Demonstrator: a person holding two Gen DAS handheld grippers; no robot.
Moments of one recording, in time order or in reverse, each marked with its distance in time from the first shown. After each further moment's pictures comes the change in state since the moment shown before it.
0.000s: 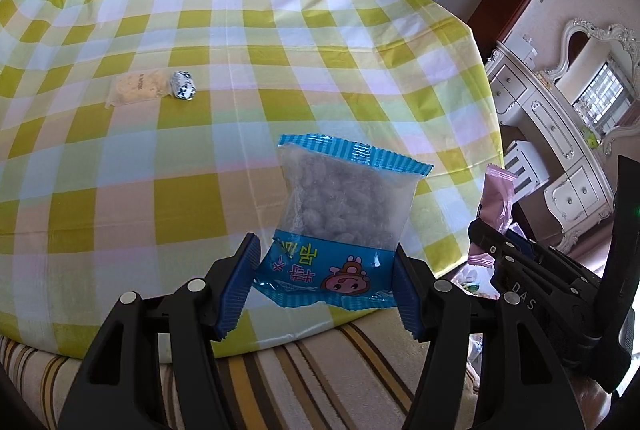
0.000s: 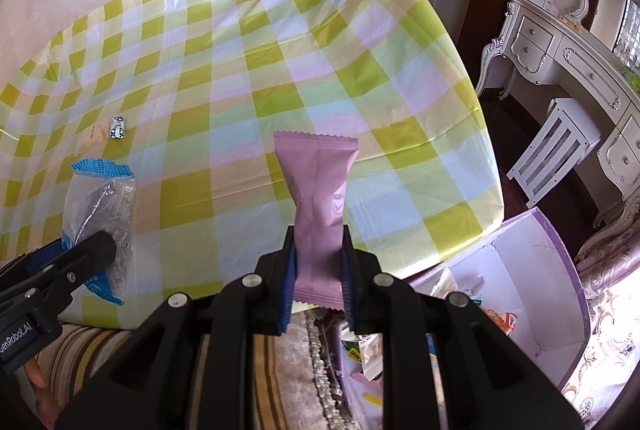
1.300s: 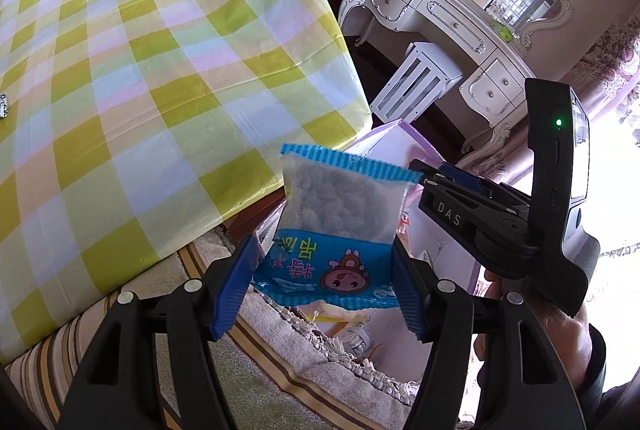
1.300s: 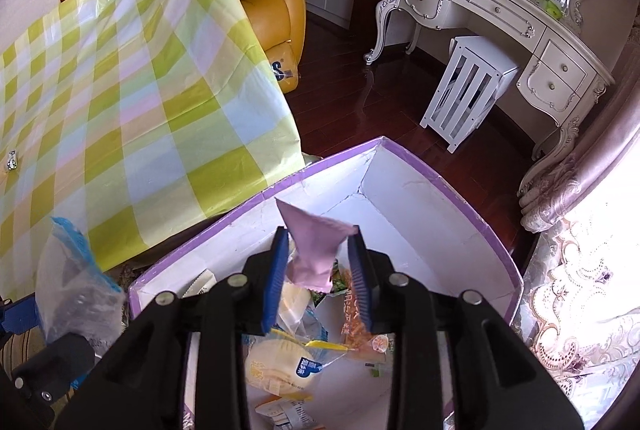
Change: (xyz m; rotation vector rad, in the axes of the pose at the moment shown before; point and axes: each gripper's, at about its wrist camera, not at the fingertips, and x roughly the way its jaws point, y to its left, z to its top) left arm 0.041 -0.145 -0.045 0.280 0.220 -0.272; right arm -0.002 -0.144 -0.044 0.212 0.052 -0.244
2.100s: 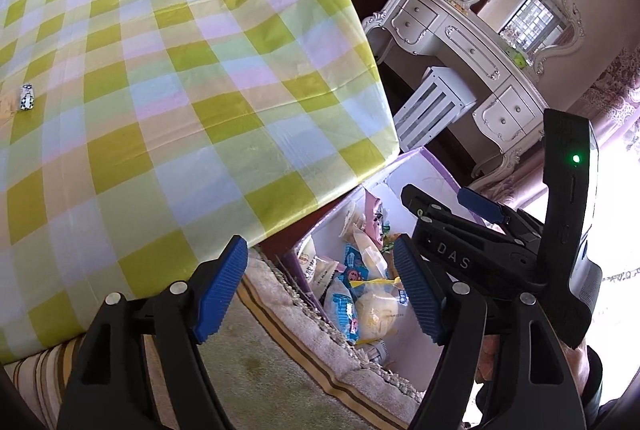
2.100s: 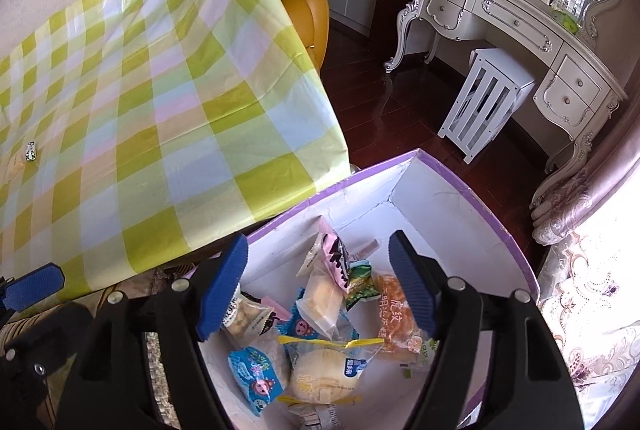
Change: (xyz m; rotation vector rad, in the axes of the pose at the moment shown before) left arm -0.022 0.032 0.005 -0.077 -0.074 0.047; right arm -0.011 0.034 0.002 -0.049 -0.017 0.064
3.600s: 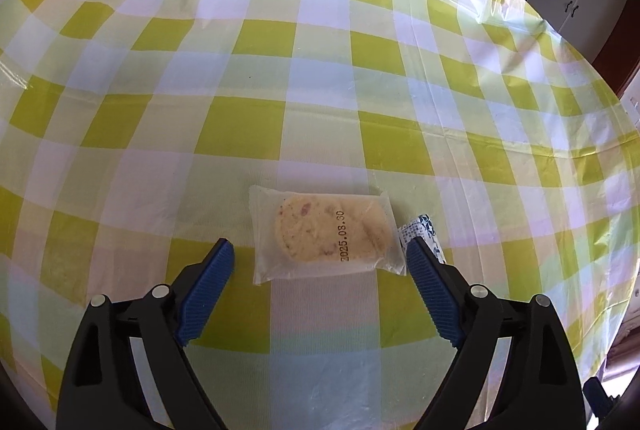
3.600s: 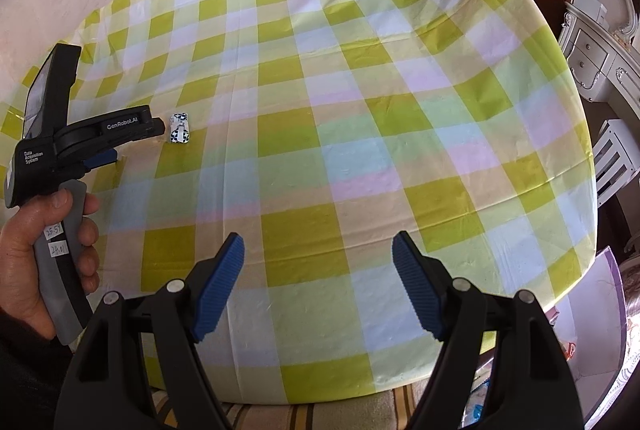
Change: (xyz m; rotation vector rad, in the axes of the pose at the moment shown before) left arm -0.041 0.315 0.099 -0.413 -0.167 0.550; right arm 0.005 0.229 0.035 -0.245 0.009 0.325
